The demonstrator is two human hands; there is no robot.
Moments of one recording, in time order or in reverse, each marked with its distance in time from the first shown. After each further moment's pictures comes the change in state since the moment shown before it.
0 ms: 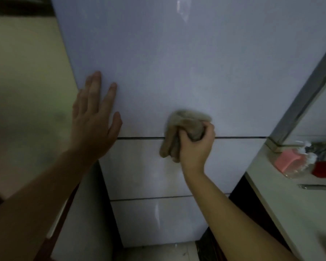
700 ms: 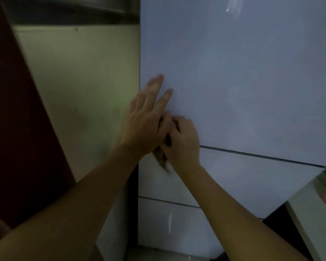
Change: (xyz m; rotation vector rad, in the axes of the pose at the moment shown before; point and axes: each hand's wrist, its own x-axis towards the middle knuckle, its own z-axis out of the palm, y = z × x) left_hand 0.005 0.000 -0.018 -0.096 -0.033 -0.036; right_hand -0.050 -0.036 0.099 -0.414 -0.461 -0.877
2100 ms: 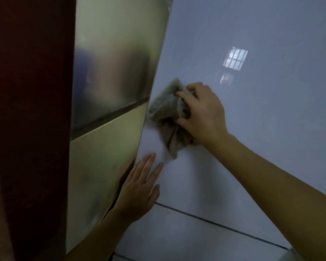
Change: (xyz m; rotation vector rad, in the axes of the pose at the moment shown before) left_hand 0.000 0.015 -0.006 0.089 -0.044 -0.049; right_hand 0.264 -0.004 -0.154 -0.219 -0.024 -0.418
